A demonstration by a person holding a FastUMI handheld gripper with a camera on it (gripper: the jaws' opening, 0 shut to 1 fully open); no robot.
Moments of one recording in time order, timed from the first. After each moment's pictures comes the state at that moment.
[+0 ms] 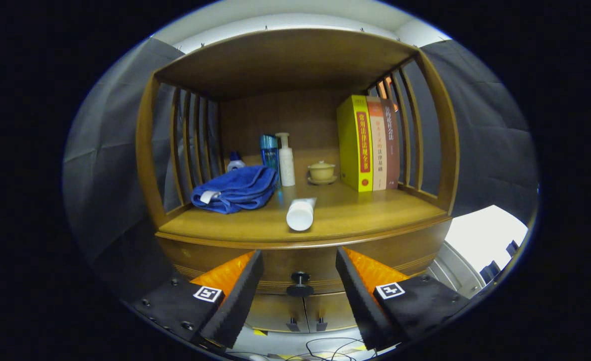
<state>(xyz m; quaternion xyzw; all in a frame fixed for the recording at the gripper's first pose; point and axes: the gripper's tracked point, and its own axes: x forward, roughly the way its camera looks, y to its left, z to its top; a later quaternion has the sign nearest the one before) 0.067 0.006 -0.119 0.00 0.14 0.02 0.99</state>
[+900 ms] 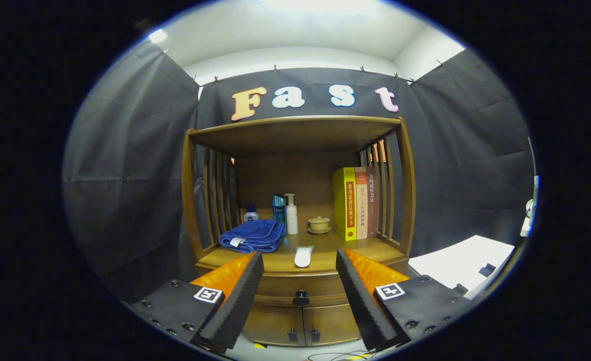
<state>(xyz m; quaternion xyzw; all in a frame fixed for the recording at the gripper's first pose) -0.029 0.011 -0.009 -0.01 0.03 0.03 1.00</state>
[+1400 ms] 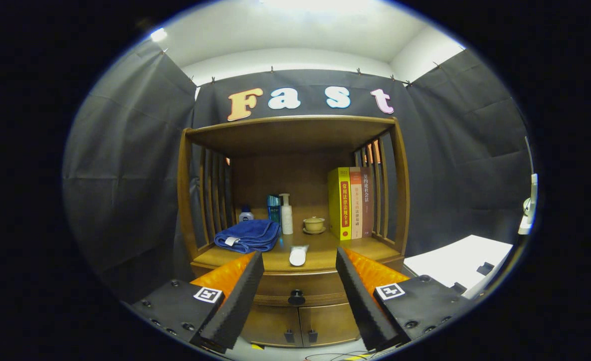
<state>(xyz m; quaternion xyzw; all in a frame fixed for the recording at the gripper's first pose) -0.029 0.002 -0.020 -0.01 0.02 0.01 1.00</state>
